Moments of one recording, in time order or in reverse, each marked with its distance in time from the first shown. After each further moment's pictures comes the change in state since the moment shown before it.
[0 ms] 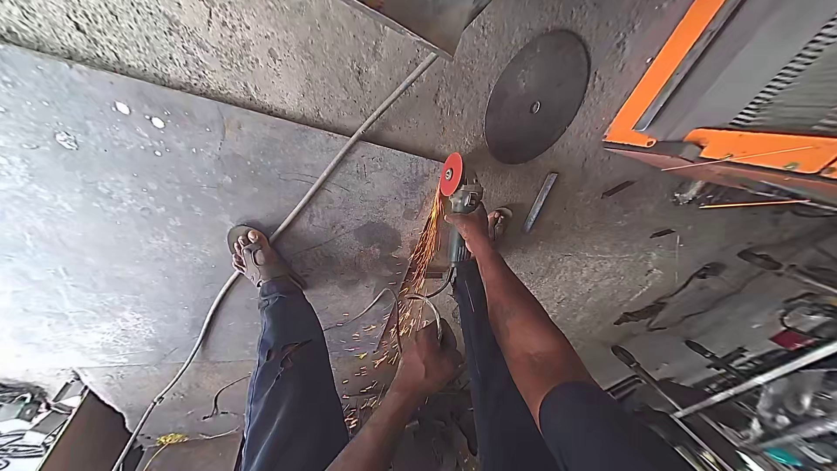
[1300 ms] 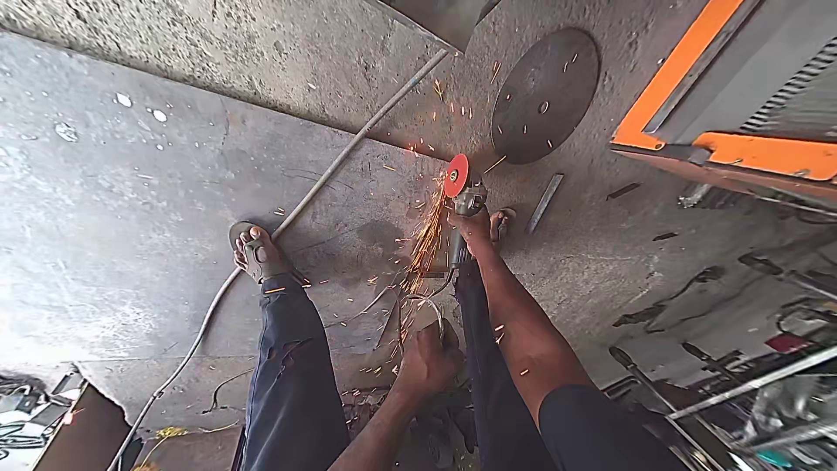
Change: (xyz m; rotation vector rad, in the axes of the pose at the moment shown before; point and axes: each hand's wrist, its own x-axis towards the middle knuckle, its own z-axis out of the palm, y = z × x) left_hand 0.000 0.001 -0.004 -0.020 0.015 -0.001; right_hand -0.001 0.007 0.008 0.041 0.013 -0.007
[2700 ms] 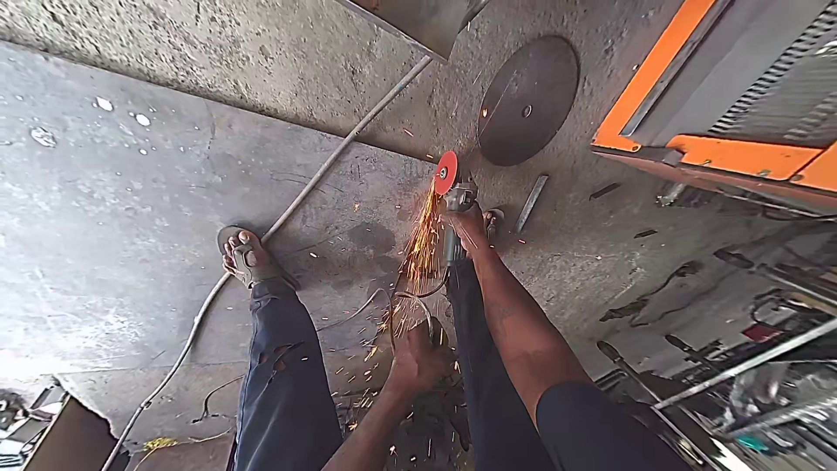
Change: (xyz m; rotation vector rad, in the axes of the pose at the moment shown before) left_hand 0.003 0.000 0.001 -0.008 0.004 -0.025; right_hand 0.005 -0.015 -0.014 -0.067 -0.034 0.016
